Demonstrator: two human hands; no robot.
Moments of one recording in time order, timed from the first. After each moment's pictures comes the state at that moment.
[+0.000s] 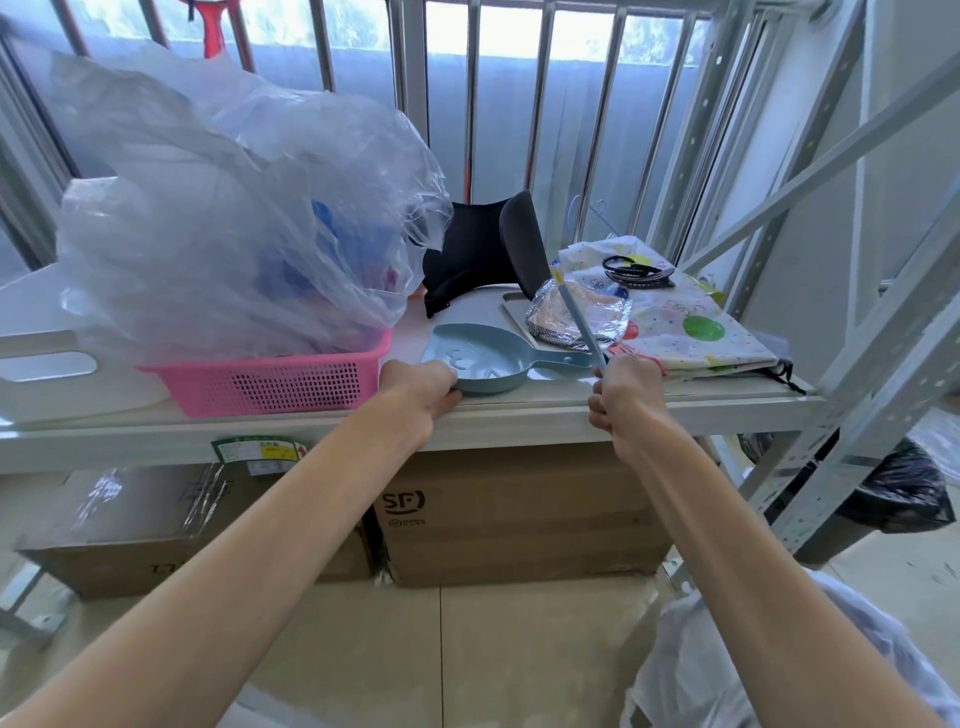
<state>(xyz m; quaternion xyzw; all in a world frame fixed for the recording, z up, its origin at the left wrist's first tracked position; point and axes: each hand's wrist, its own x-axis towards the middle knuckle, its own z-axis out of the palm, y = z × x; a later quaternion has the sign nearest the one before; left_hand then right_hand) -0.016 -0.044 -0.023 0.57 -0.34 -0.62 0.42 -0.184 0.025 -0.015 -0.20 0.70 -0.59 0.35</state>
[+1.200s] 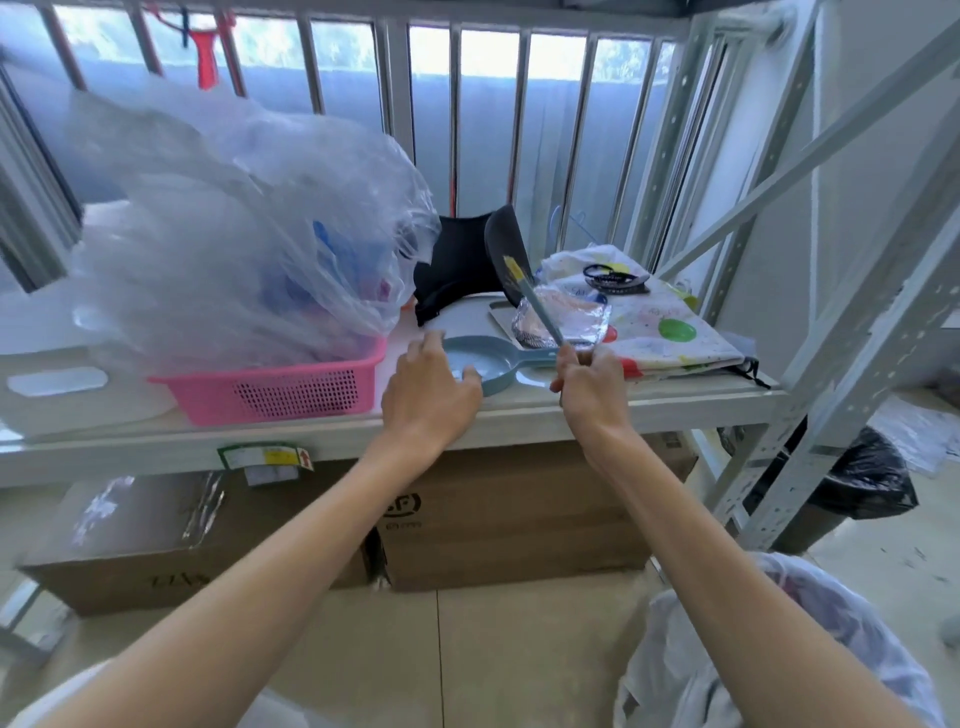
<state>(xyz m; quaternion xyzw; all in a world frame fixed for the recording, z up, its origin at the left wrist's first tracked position) -0.018 -0.007 -0.019 0.56 -0.74 -0.18 0.32 -0.164 0.043 -0.012 -0.36 0.69 -0.57 0.25</state>
